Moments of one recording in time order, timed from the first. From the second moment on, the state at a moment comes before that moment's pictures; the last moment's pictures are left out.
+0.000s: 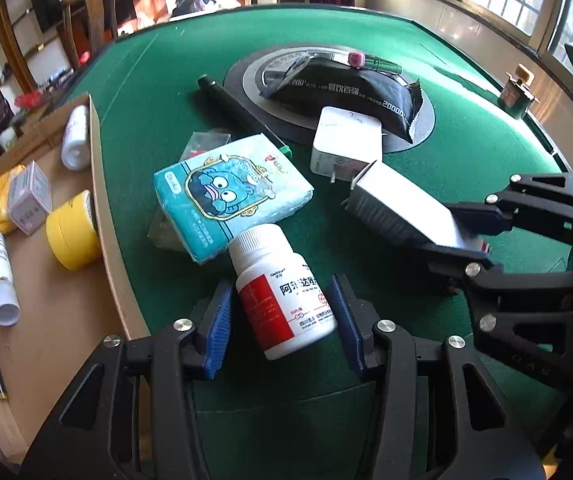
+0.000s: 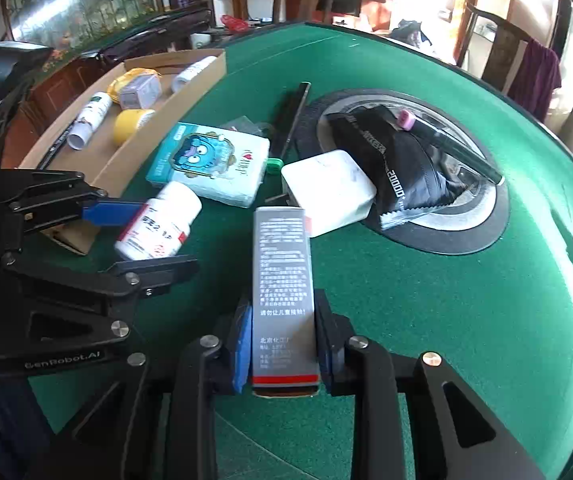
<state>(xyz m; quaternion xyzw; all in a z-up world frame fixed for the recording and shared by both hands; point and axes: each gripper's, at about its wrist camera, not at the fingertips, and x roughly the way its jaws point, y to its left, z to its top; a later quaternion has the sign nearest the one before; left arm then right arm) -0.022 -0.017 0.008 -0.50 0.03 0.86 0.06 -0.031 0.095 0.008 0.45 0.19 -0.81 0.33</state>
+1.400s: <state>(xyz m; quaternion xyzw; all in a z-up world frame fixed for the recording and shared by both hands) -0.010 -0.033 0.032 -0.39 -0.01 0.92 0.06 -0.038 0.117 0.034 0.43 0.09 -0.85 0.31</state>
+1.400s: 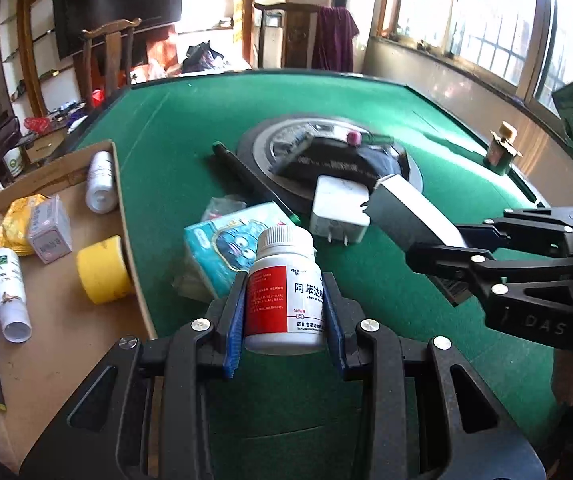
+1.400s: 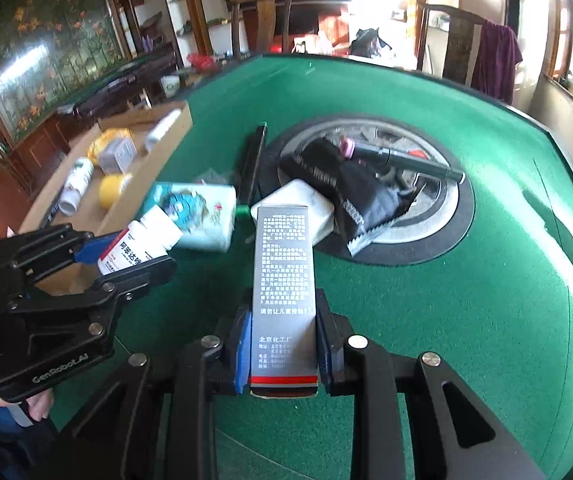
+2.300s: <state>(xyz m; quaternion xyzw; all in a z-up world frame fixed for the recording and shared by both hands) 0.012 -0.114 0.055 -0.34 -0.06 0.94 -0.02 -0.002 0.030 0.044 0.42 0.04 -0.83 0.36</state>
